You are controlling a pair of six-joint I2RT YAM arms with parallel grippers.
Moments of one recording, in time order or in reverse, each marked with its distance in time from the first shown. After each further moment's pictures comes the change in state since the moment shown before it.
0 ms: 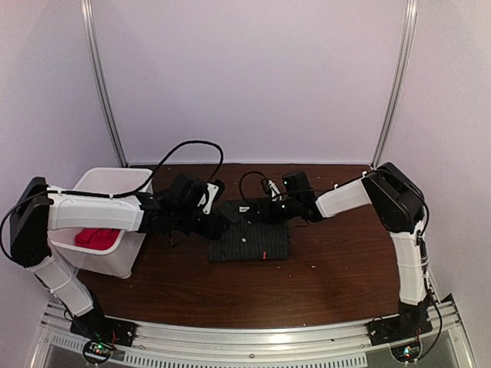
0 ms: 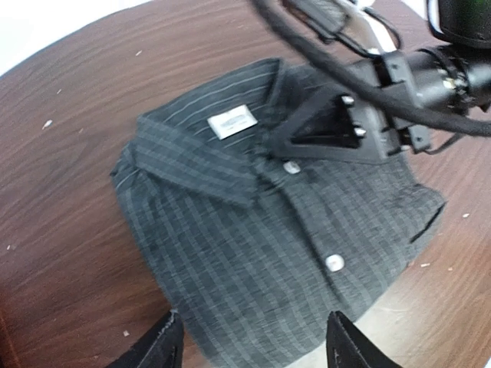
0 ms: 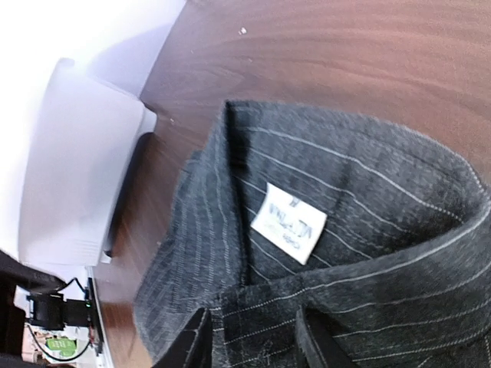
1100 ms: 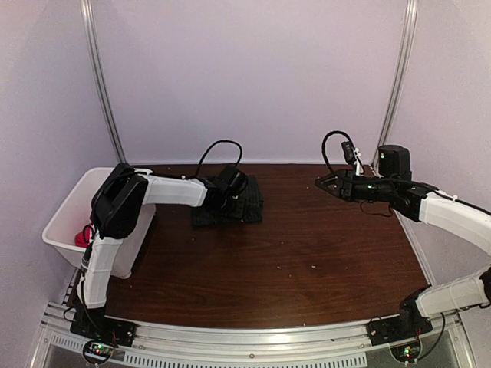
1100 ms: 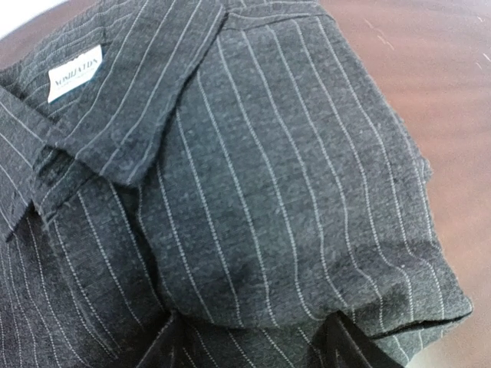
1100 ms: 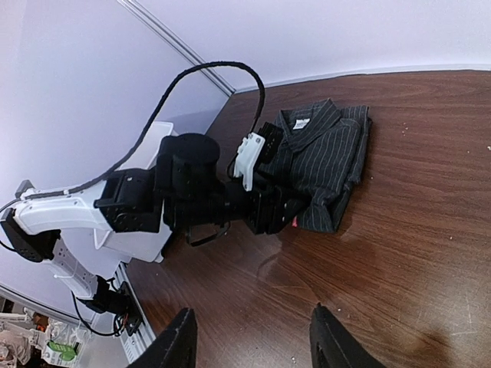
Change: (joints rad) left arm 0.065 0.675 0.653 -0.145 -0.151 -0.159; right arm -0.262 -0.998 -0.473 -0.328 -0.043 -0.139
